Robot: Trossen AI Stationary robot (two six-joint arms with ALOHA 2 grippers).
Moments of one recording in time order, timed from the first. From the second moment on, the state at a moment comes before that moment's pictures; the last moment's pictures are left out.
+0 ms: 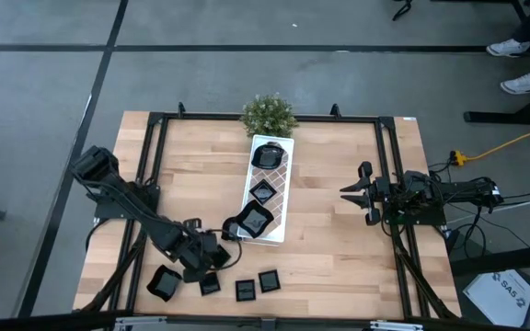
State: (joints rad) left arm -0.68 1.58 0.95 -0.75 -0.16 -0.85; right arm 0.08 0.00 0.01 0.02 0.05 0.00
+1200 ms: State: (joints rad) left arm -0.67 1.71 0.95 -0.78 -0.19 -0.88; right arm 0.08 0.00 0.01 0.02 0.05 0.00
